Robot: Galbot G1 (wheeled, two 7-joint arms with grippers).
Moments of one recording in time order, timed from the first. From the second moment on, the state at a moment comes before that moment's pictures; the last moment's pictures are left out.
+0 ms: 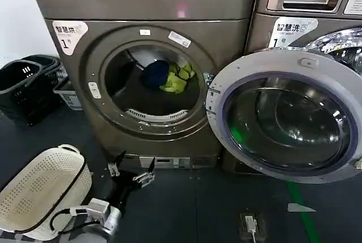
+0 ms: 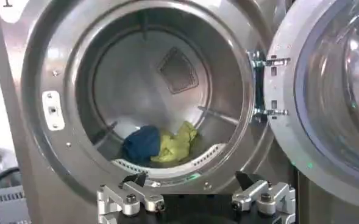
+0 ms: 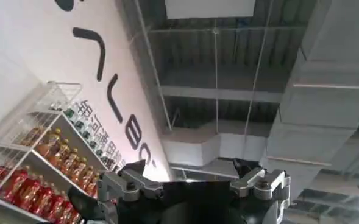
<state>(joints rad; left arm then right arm) 1.51 -1.42 -0.48 -2.31 0.01 0.37 0.10 -1.44 0.82 2.39 1.74 0.23 -0.12 -0.26</state>
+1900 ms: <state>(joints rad) 1.52 -1.45 -0.46 -2.30 0.00 0.36 0.12 -1.42 0.82 2.36 1.75 0.23 -0.11 -0.28</state>
